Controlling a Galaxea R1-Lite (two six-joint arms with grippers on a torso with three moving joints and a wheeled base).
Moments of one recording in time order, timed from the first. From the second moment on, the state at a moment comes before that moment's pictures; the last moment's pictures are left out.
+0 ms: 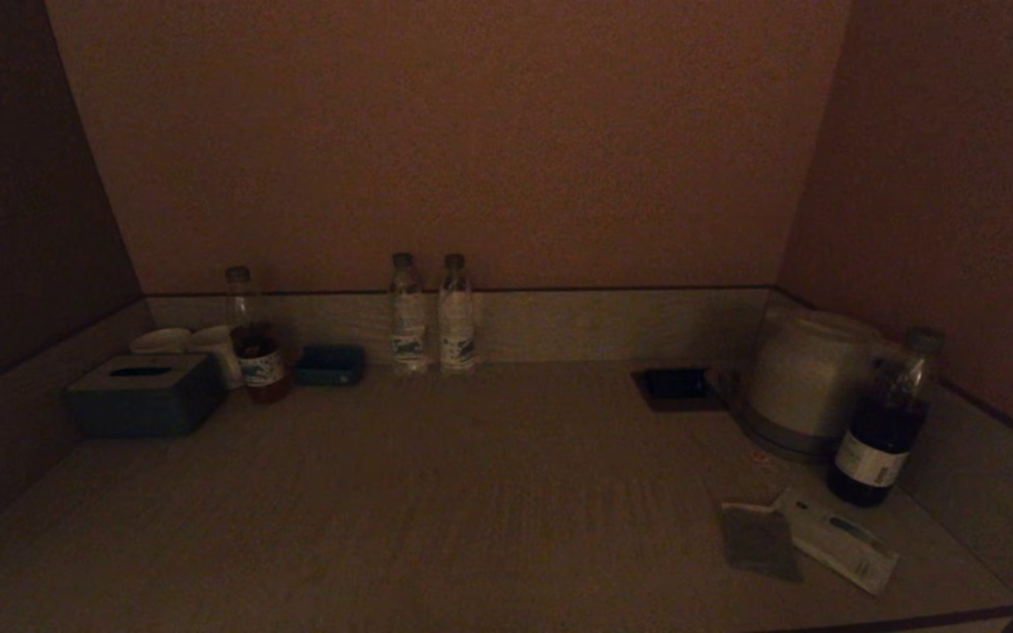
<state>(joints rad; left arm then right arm) -0.24 0.50 -0.61 0.22 0.89 -0.48 0.02 0.00 0.00 0.00 0.00 0.00</state>
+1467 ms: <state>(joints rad) -0.09 0.77 -0.46 -0.15 0.31 -0.21 0.02 0.00 0.00 0.00 0.00 0.00</state>
